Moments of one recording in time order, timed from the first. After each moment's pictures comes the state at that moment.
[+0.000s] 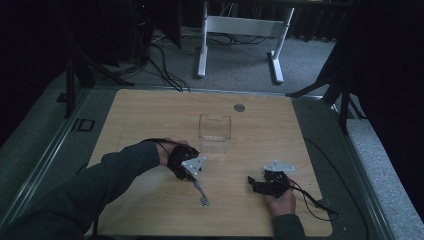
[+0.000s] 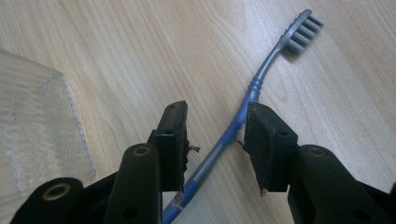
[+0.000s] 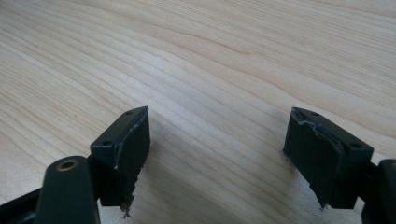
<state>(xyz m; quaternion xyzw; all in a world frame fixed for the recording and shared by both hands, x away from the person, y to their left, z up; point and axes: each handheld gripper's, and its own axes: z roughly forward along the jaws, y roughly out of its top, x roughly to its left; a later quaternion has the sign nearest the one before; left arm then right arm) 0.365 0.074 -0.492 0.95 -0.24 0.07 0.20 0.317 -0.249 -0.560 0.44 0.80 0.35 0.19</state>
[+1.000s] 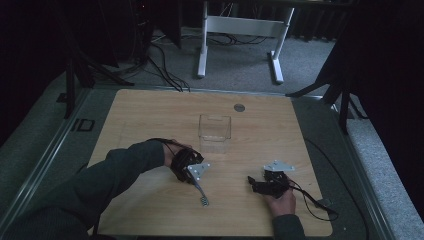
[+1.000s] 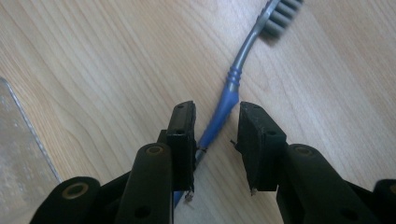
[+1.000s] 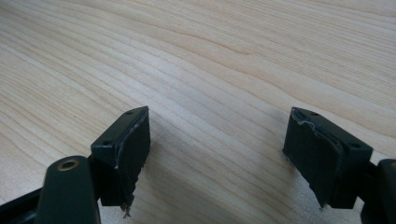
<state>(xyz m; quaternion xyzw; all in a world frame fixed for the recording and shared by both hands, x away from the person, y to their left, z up) 0.367 0.062 -0.502 0.95 -0.27 0.02 0.15 0.317 -0.249 -0.560 0.45 0.80 0.35 0.19</state>
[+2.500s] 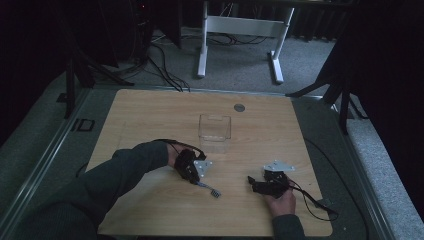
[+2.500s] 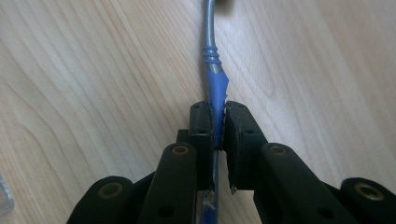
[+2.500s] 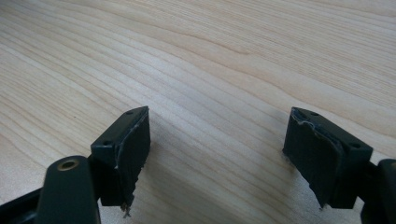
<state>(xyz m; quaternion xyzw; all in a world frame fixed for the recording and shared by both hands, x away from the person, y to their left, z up) 0.381 0.053 -0.514 0.96 -0.22 -0.04 0.16 0.317 -0.248 -0.560 0.45 0.80 0.35 0.20</state>
